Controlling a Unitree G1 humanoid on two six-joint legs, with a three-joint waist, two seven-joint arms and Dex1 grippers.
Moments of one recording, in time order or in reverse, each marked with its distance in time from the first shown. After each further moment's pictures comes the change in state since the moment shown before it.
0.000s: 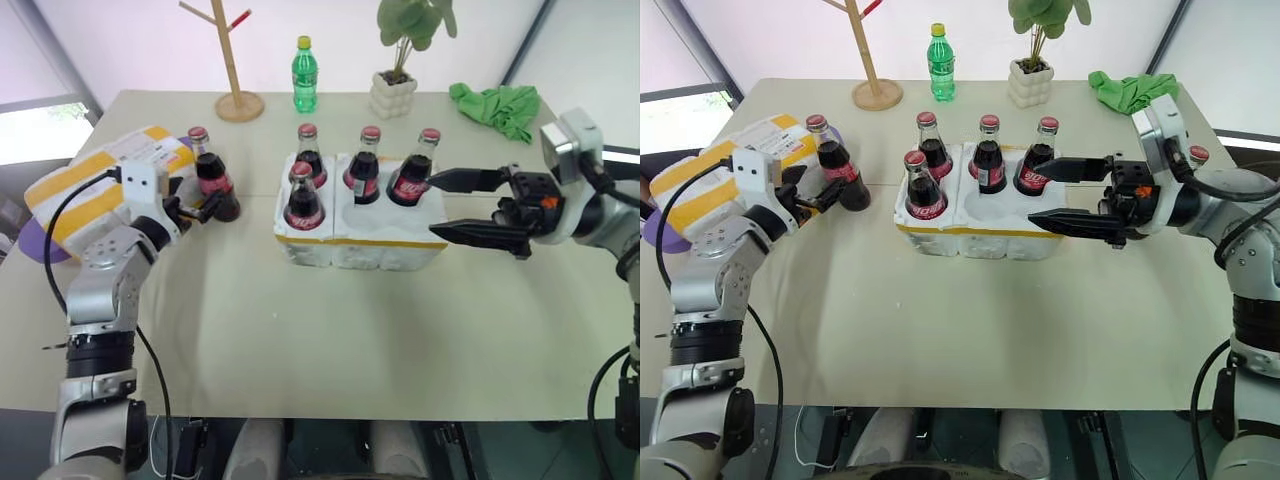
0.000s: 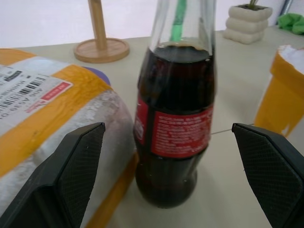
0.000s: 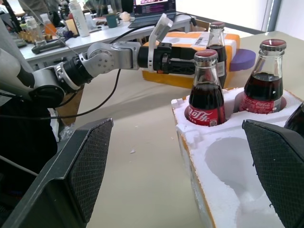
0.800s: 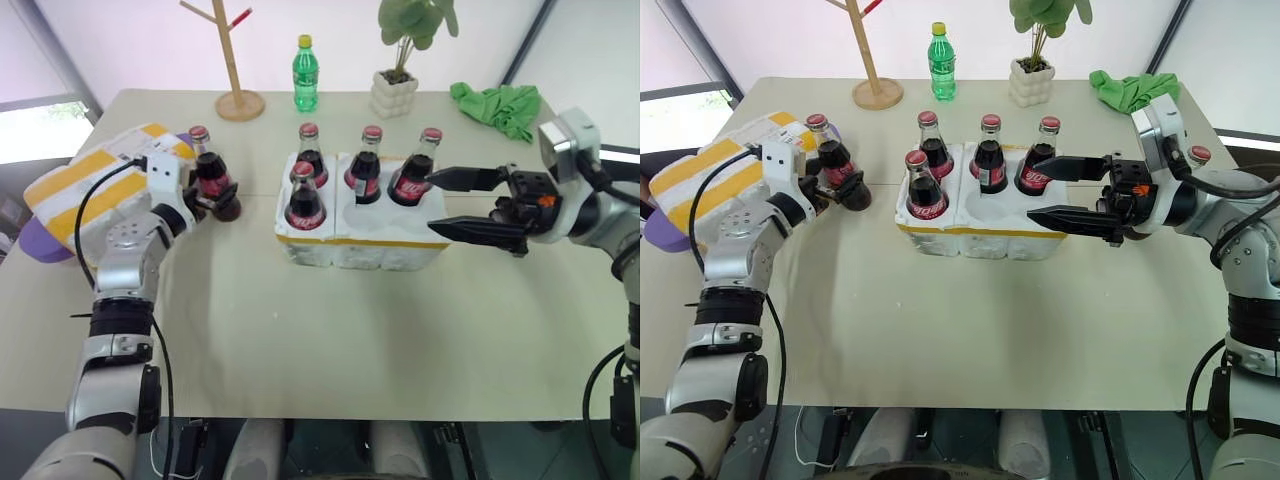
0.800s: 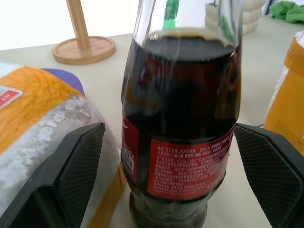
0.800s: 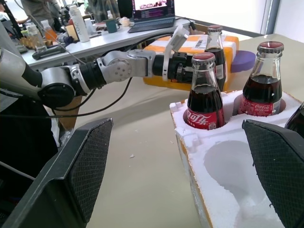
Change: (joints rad) left arm -0.189 -0.032 -0.066 0.378 0.084 -0.193 -0.092; right arm -0.004 0.016 0.000 0.016 0.001 -0.003 0.001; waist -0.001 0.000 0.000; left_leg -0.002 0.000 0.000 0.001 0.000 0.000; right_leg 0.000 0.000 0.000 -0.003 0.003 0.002
